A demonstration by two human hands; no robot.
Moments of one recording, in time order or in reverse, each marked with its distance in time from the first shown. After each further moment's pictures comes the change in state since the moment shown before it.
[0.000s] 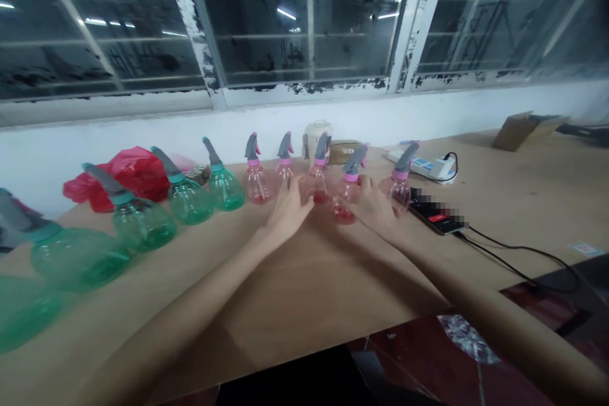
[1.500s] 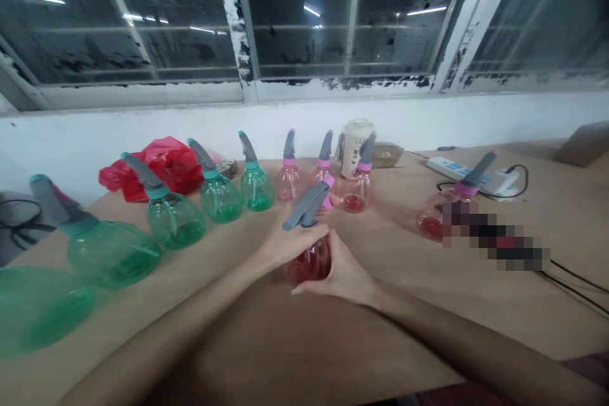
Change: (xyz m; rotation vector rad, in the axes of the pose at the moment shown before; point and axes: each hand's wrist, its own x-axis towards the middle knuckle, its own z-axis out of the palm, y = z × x) left_hand -0.038 -0.021 -0.068 -0.474 -0.121 -0.149; right_hand -0.074 -0.082 0.087 0.822 -0.494 -0.306
